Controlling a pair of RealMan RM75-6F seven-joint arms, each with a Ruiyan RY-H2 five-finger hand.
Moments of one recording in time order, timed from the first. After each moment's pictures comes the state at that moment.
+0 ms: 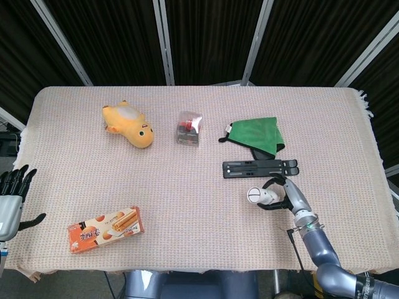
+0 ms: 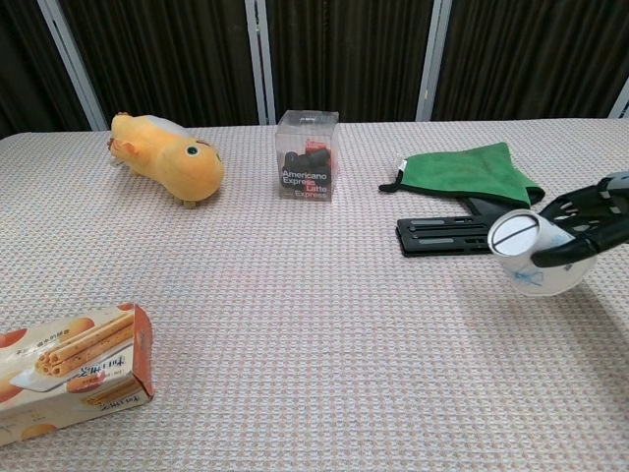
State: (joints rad) left arm -0.11 -1.12 -0.05 -1.65 1.44 1.45 0.18; right arm 0.50 -1.28 0.31 -1.85 -0.60 0.87 0.04
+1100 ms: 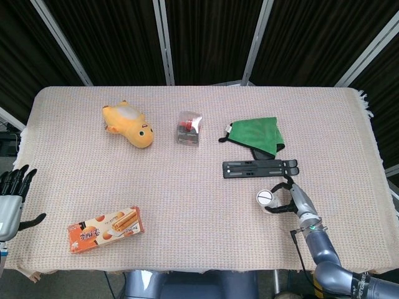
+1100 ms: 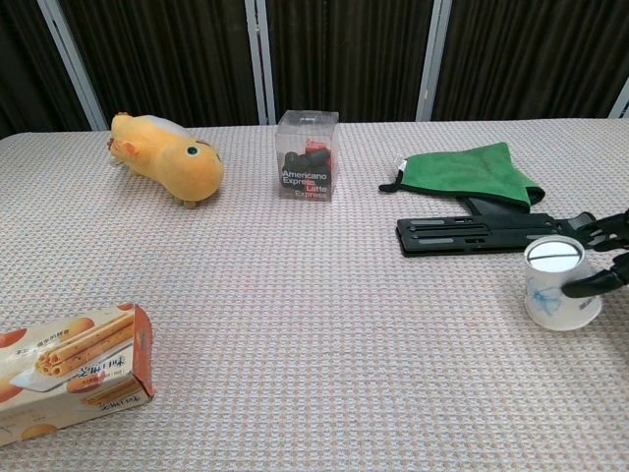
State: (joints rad) left arm -0.11 -1.12 -0.05 -1.65 1.44 1.45 0.18; right arm 0.52 -1.30 0.22 -1.78 -0.54 0.93 -0.01
